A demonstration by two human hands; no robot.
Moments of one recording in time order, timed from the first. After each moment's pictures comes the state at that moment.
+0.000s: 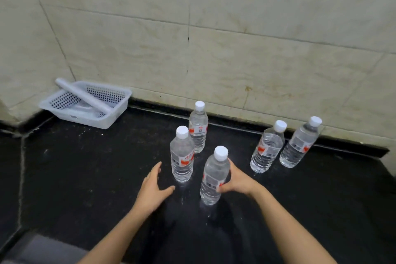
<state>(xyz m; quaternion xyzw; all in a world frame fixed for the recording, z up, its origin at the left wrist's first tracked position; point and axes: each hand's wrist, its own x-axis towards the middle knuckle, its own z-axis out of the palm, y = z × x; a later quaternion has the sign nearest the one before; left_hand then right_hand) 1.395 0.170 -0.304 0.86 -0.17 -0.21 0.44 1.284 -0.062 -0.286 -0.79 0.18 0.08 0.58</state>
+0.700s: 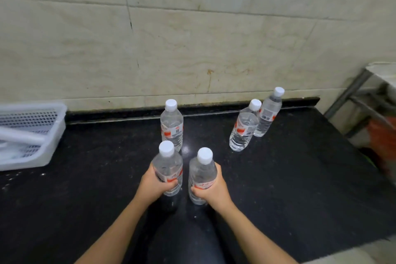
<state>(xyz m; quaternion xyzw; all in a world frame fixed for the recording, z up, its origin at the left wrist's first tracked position) 1.479 0.117 -0.323 0.76 -0.27 -0.36 0.47 1.318 0.026 -0.338 -0.67 0.47 -0.22 0.54</state>
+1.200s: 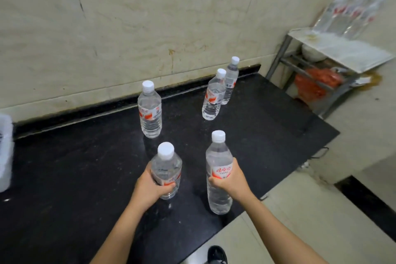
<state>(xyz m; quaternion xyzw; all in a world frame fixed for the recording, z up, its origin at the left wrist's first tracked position) 1.483 0.177 -0.333 0.68 -0.40 -0.43 0.44 1.264 0.119 -0.312 -0.60 0.64 -0.23 0.43</state>
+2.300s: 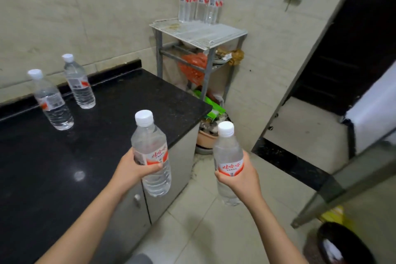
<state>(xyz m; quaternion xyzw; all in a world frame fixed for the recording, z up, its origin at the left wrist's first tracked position) 1.098 0.136 -0.259 0.51 -0.52 -0.55 0.42 0.851 0.201 -0.252 -0.49 0.70 -0.44 0.27</state>
